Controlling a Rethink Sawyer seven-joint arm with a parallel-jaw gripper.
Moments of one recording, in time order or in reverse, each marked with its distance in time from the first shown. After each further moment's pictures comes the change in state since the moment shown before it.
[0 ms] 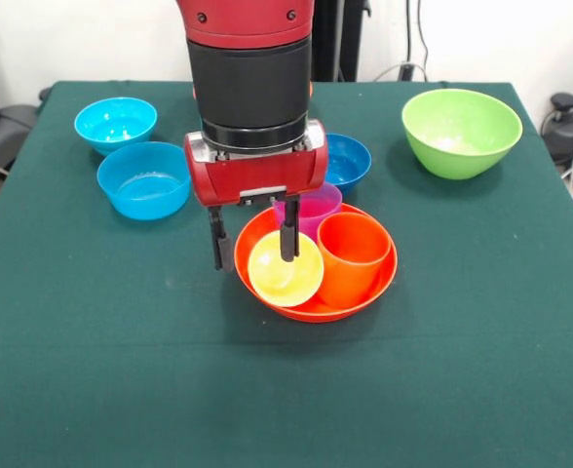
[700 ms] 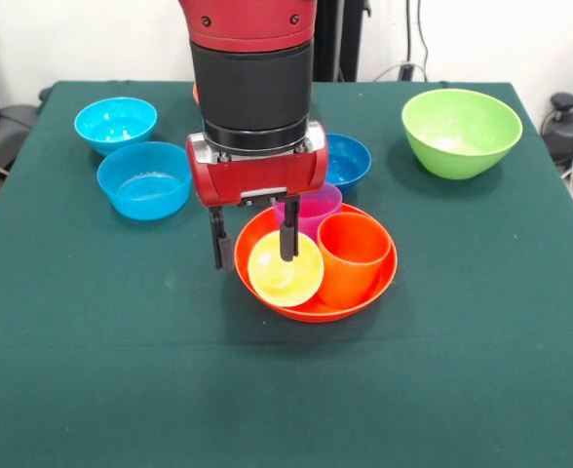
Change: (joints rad) arm 0.011 0.001 -0.016 0.000 -0.004 0.000 0.000
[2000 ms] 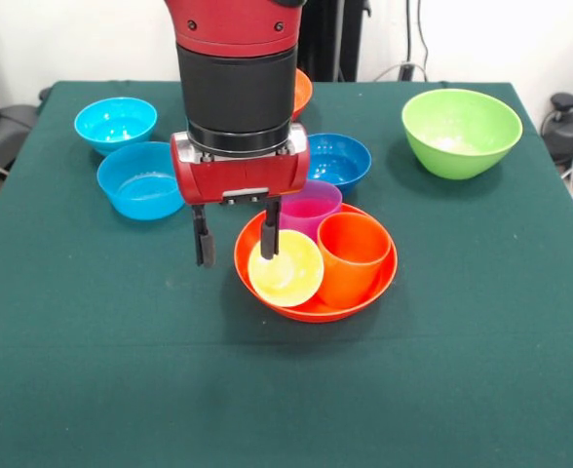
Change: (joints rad) arm 0.008 0.000 -0.039 0.000 -0.008 0.000 0.000
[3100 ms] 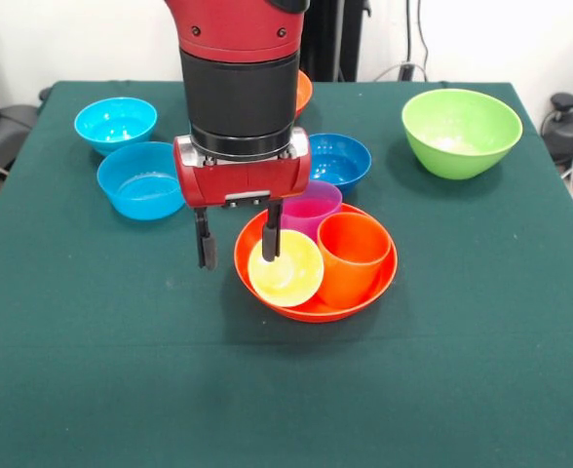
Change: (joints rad) arm 0.003 0.006 -0.002 0.000 -0.001 -0.005 0.000
